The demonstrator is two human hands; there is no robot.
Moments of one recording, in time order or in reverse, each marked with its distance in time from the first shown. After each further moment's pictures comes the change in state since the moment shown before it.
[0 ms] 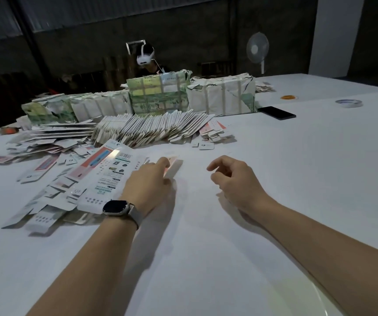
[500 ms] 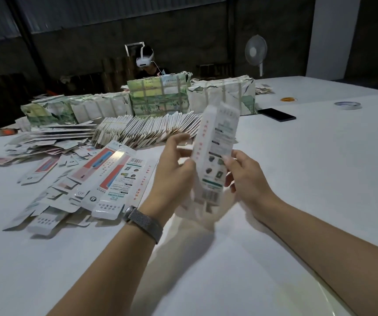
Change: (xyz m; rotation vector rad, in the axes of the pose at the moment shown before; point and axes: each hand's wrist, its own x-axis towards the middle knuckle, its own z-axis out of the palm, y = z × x) left_hand -0.015 0.057 -0.015 -1.174 0.168 0.021; right_hand 0.004 -0.003 0.000 0.212 0.112 0.031
